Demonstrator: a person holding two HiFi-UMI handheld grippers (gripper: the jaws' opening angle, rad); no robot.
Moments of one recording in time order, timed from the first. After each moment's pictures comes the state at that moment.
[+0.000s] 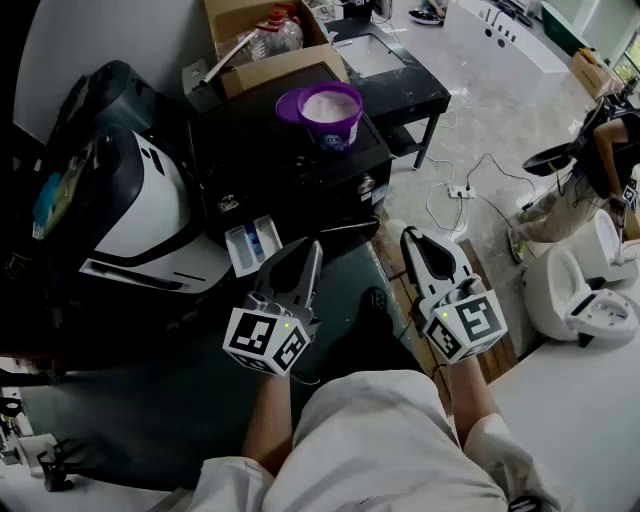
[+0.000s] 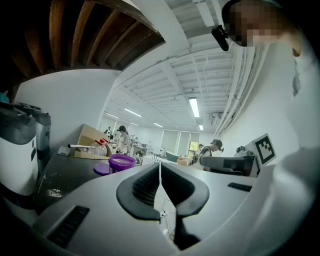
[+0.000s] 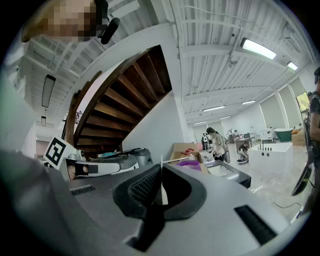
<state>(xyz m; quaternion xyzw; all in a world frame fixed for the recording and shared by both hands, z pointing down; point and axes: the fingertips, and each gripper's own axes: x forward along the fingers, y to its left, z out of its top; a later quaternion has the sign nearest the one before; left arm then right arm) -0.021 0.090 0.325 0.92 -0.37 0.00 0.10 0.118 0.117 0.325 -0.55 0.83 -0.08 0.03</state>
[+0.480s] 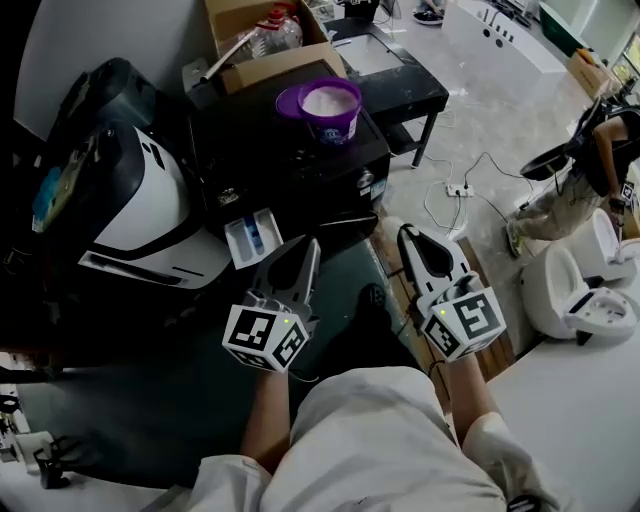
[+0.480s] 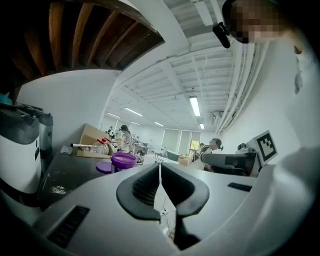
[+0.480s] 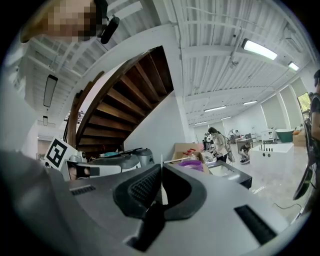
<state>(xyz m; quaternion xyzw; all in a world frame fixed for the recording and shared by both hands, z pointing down) -0.029 0.108 0.329 0.92 -0.38 0.01 0.10 0.108 0.134 0.323 -0.54 0.84 -0.07 0.03</state>
